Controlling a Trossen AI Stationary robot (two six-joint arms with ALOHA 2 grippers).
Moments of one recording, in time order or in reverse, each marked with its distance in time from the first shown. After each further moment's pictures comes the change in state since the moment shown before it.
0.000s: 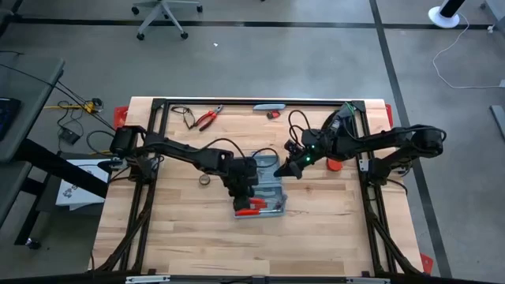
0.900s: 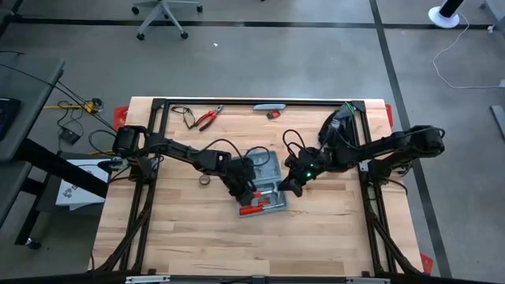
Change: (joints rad) left arm 0.018 0.019 -0.113 0.140 -0.077 -0.252; right arm 0.184 -0.001 -0.001 -0.168 0.238 -0.056
